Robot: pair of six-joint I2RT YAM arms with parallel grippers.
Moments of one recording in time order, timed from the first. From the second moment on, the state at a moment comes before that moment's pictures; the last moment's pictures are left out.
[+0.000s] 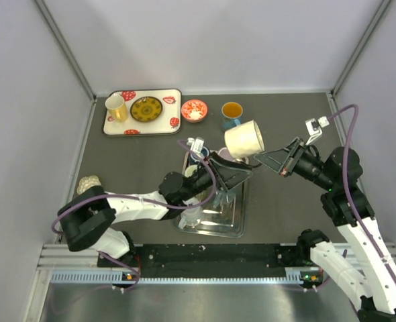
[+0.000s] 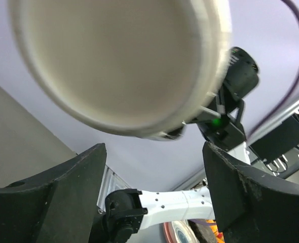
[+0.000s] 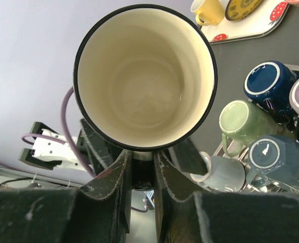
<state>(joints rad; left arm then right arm) -1.02 1.48 0.65 1.26 0.15 -1.06 0.32 0.63 0.84 -0.21 -0.59 0.95</state>
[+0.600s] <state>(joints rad) -1.02 1.42 0.63 1.29 0.17 -1.02 0.33 0.67 0.85 -0.21 -0.60 0.94</state>
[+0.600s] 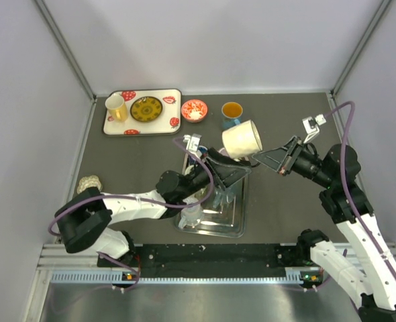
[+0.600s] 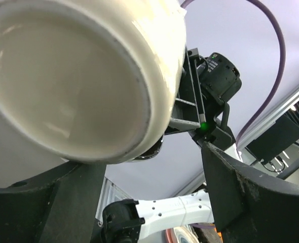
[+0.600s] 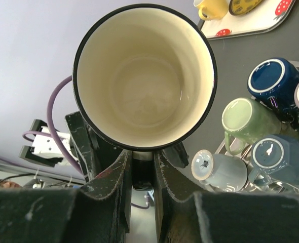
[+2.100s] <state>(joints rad) -0.94 1.48 0.75 1.24 0.23 -1.20 0.33 0.62 0.75 -0.08 -0.58 0.89</state>
